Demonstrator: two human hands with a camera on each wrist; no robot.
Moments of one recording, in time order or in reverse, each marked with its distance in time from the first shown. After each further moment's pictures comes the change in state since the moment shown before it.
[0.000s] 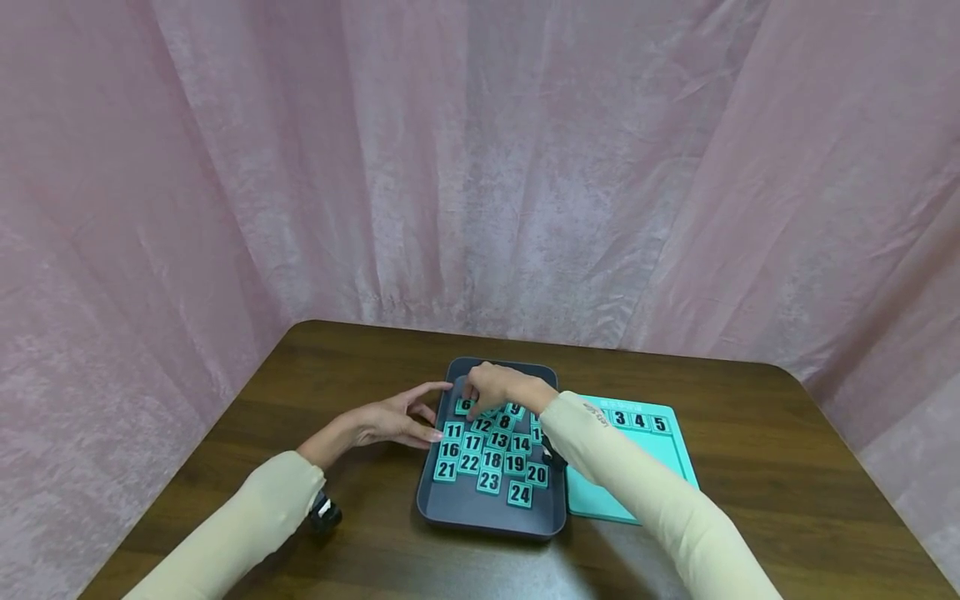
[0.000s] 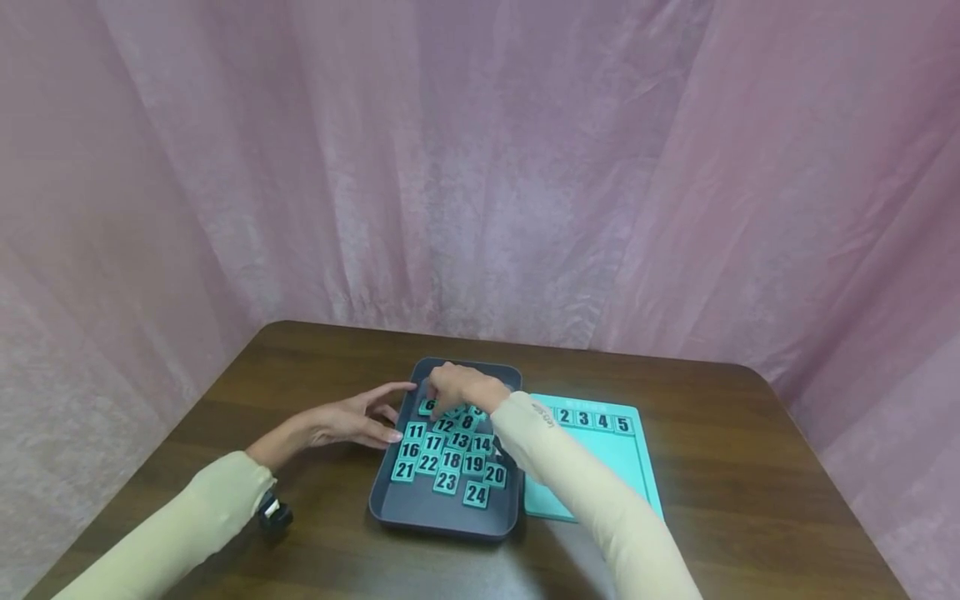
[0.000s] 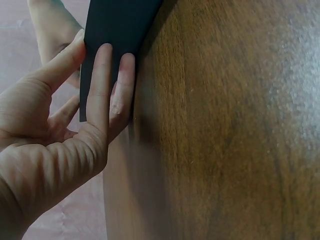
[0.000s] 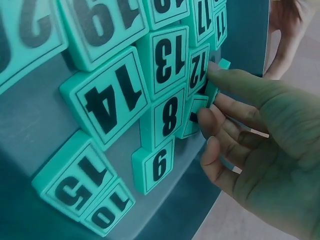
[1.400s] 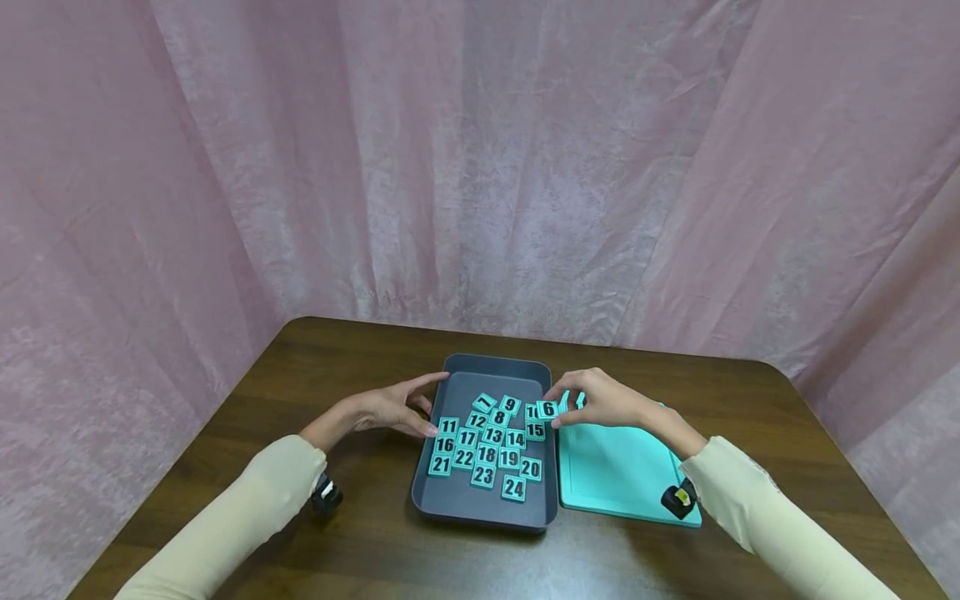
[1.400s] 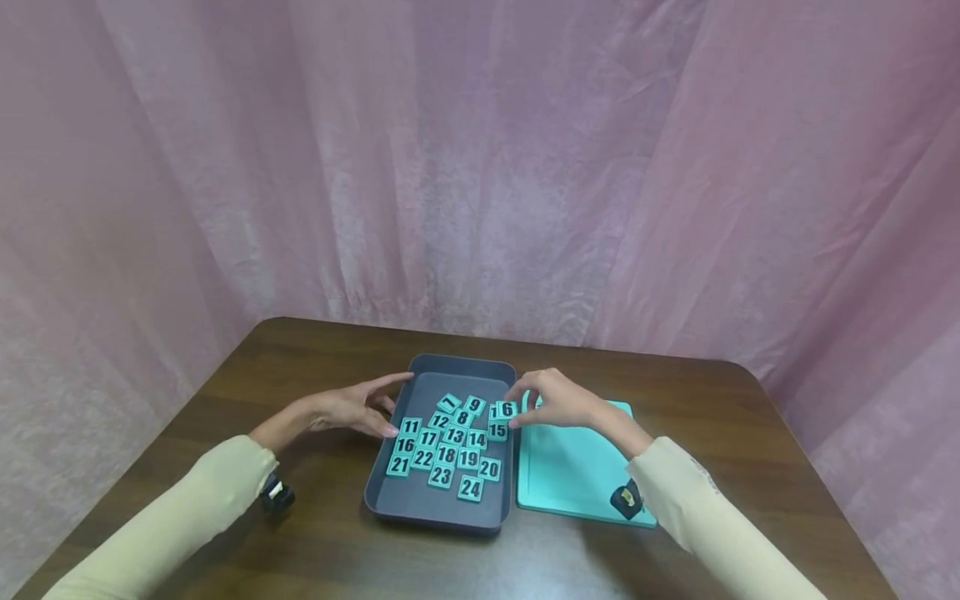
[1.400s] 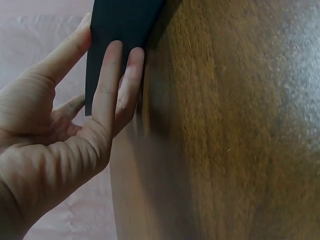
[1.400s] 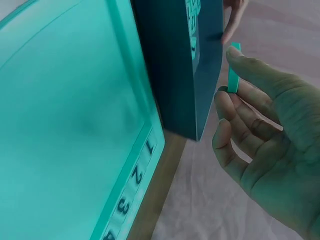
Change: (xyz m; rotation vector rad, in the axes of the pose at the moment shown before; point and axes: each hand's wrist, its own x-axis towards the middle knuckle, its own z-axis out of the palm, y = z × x) left_hand 0.011 0.012 -0.012 0.069 -0.044 0.008; right_hand -0.140 0.092 -0.001 0.308 0.292 -0.208
